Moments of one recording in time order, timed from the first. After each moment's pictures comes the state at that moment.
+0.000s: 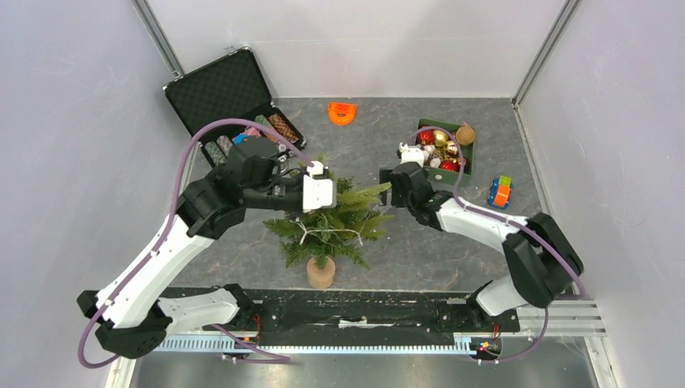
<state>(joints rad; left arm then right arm) -0.78 1.04 1.40 -0.81 0.58 0.67 0.61 1.44 0.78 -0.02 0.34 0.40</state>
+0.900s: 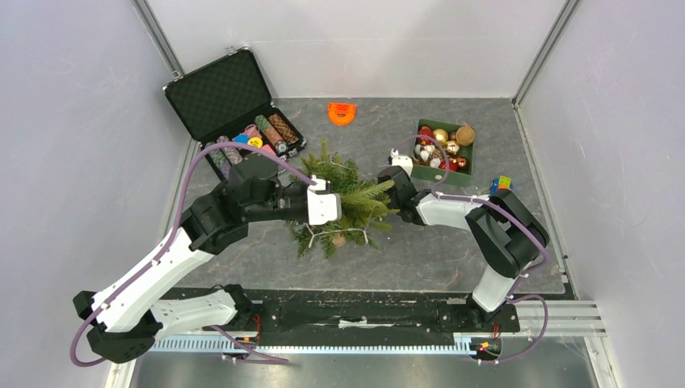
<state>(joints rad) -0.88 0.99 1.27 -0.61 0.40 0.71 0.65 1.72 0.86 0.04 0.33 0.56</state>
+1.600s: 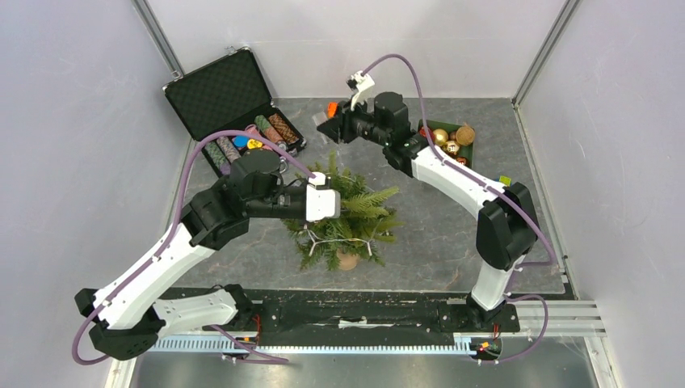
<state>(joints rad) -0.87 1.02 1.32 -0.66 0.53 0.61 0.61 1.79 1.46 0.18 -0.30 0.27</state>
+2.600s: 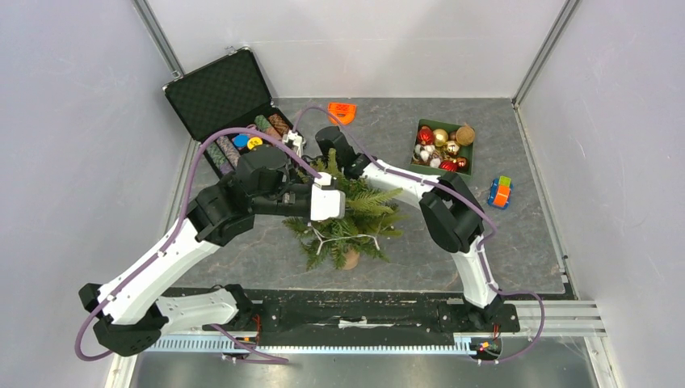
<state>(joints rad) -0.88 1.07 1.34 -0.66 0.55 0.66 0.82 2.12 1.66 0.07 -0.90 0.17</state>
